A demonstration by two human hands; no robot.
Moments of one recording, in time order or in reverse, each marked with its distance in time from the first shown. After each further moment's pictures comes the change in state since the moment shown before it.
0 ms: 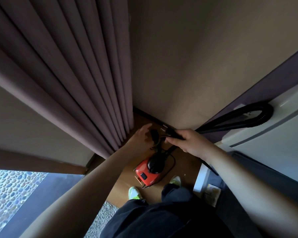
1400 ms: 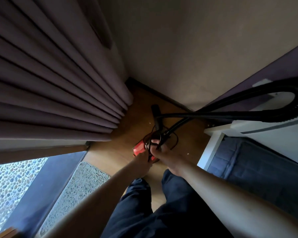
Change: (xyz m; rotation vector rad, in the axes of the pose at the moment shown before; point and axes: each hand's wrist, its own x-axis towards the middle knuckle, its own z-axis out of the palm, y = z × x) left_hand 0.072 -0.011 0.160 0.130 -0.211 -0.428; right_hand 0.088 0.210 -0.002 0.509 -0.177 0.386
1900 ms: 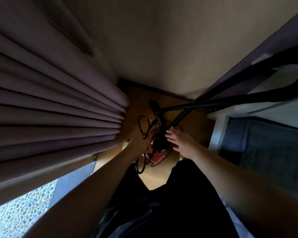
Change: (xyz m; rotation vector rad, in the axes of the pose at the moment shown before) left_hand 0.050 0.011 -0.072 -0.280 0.136 -0.012; right_hand 0.048 -0.023 -0.035 0.307 0.327 0.211
